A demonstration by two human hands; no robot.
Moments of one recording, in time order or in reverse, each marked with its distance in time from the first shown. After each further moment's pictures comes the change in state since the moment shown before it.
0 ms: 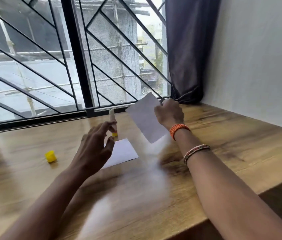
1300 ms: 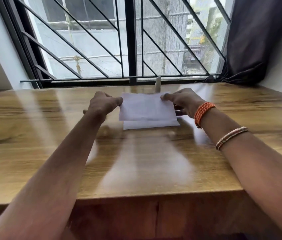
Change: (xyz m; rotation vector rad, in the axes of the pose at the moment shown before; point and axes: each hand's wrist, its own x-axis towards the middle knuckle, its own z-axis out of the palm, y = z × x) left_hand -0.009 -0.043 -0.062 -0.277 0.117 -0.888; right_hand -0.063 -0.042 0.031 0.502 -0.684 0.218
